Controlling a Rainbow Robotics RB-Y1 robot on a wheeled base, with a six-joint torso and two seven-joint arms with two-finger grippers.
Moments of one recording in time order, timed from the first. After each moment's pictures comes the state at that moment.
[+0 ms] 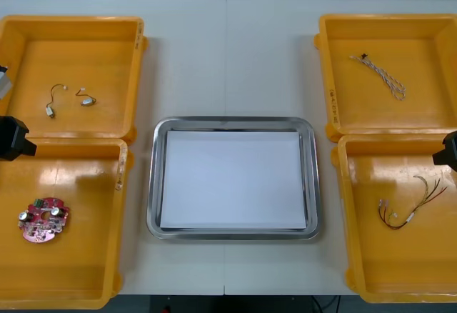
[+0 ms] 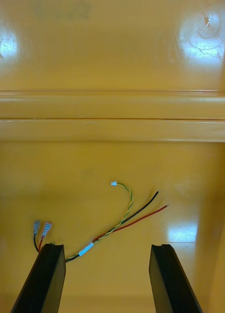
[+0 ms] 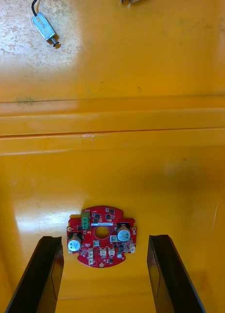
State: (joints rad) right arm -0.18 -0.77 -0.26 -1.99 -0.82 1.75 1.42; left arm -0.26 0.85 0.22 -2.00 0.90 1.83 -1.35
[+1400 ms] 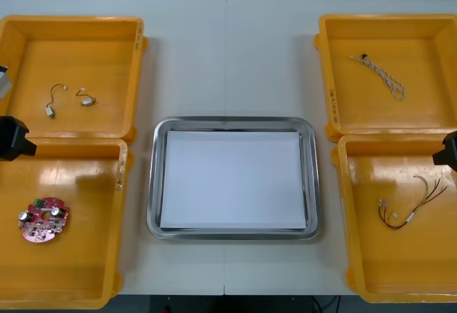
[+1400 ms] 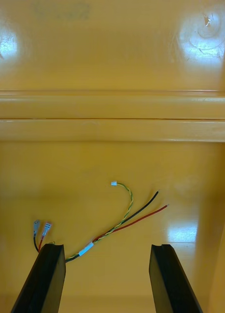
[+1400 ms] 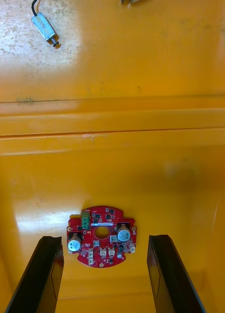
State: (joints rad) right arm -0.18 -0.77 -0.26 -1.99 -0.82 1.75 1.42; left arm -0.26 0.85 0.22 -2.00 0.90 1.83 -1.35
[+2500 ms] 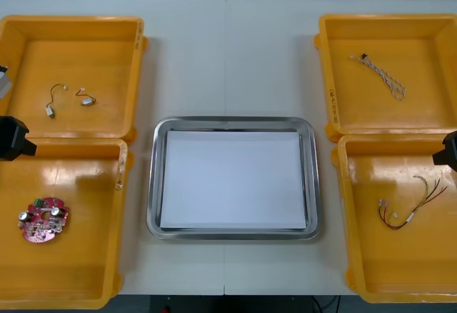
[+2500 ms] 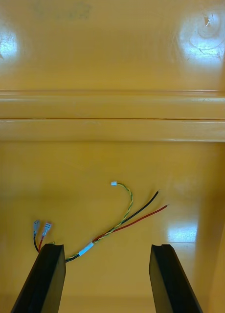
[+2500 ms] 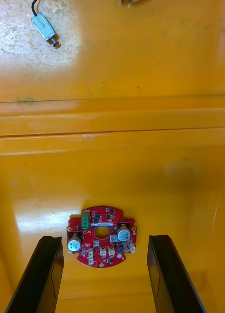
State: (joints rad) right arm -0.18 -0.77 -0.26 -1.99 -0.82 1.75 1.42; left arm -0.26 0.85 0.22 -2.00 0.90 1.83 -1.35
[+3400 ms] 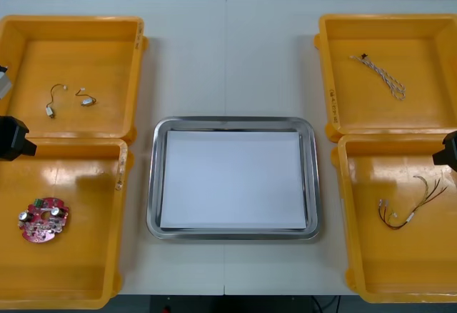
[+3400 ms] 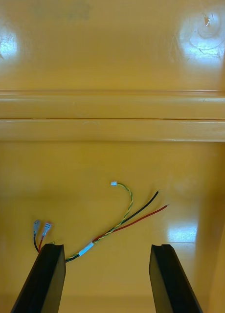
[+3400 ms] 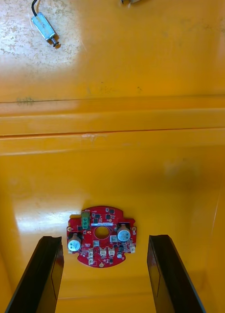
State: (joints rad) right arm -0.18 -0.77 -0.26 -1.99 -0.82 1.75 1.42; left arm -0.26 0.85 0.22 -2.00 0.90 1.83 -1.35
